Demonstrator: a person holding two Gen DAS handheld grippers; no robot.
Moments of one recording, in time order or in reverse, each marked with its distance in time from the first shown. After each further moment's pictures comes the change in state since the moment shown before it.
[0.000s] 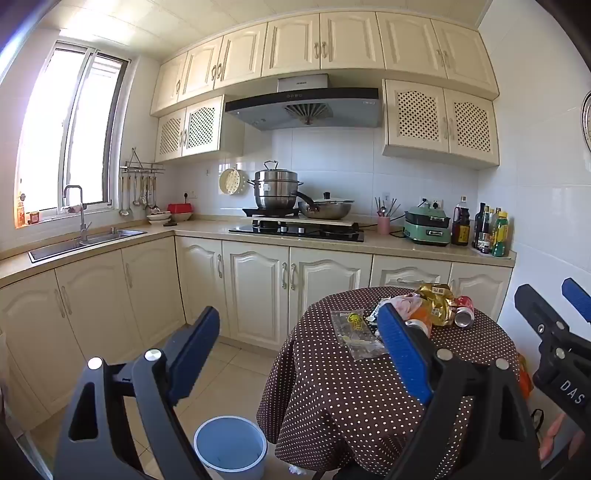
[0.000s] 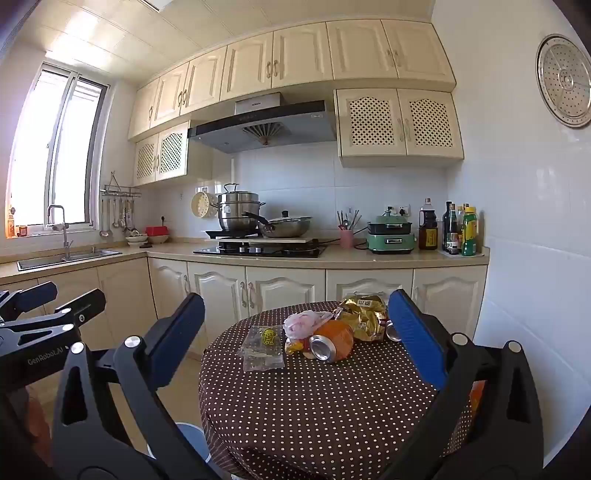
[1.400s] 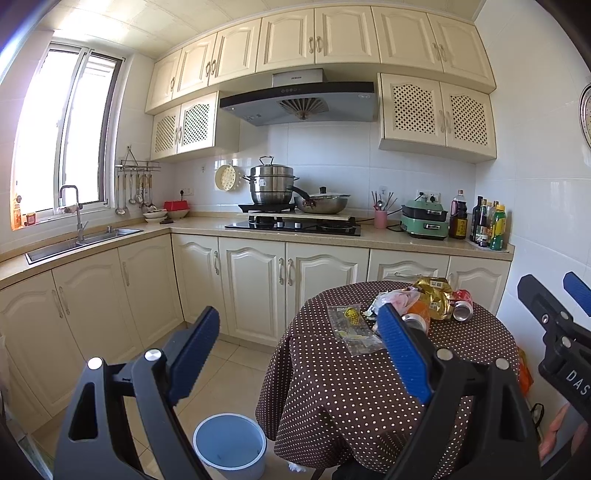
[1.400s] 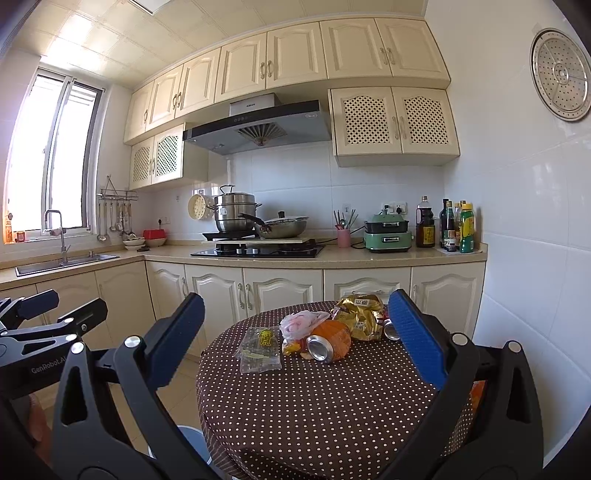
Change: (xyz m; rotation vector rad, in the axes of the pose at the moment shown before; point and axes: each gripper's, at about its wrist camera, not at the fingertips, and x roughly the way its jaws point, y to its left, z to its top) left arm 0.008 -0.008 -0.005 0.015 0.017 -0.008; right arm 0.003 -0.007 -0.002 0.018 0.000 -0.010
